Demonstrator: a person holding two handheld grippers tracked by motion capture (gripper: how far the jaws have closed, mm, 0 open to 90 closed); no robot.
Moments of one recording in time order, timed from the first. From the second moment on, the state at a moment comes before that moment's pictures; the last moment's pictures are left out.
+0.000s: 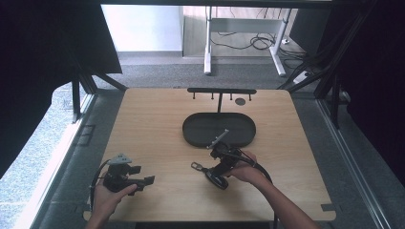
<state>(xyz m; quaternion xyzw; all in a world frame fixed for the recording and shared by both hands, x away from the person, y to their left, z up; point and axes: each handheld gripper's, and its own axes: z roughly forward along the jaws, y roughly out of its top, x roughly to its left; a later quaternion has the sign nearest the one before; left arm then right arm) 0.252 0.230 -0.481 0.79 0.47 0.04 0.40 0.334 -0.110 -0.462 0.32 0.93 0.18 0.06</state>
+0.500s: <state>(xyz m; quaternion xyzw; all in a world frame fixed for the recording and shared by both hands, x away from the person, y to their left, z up) 0.252 0.230 -0.481 0.79 0.47 0.05 0.40 0.334 -0.093 -0.482 0.30 0.94 0.16 0.05</state>
